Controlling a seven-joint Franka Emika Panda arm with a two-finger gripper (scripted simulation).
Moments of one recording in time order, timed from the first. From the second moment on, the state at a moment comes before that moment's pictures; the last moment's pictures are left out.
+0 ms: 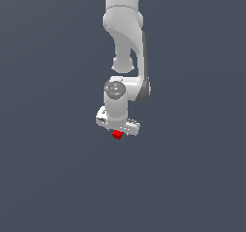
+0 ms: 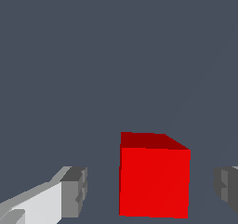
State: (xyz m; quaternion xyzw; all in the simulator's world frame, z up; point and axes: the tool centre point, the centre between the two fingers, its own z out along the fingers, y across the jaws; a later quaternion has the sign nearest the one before) arm 0.000 -0.025 0.042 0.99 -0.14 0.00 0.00
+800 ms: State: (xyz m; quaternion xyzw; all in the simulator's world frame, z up) arm 0.000 -0.027 0.020 0.99 -0.16 0.00 0.00
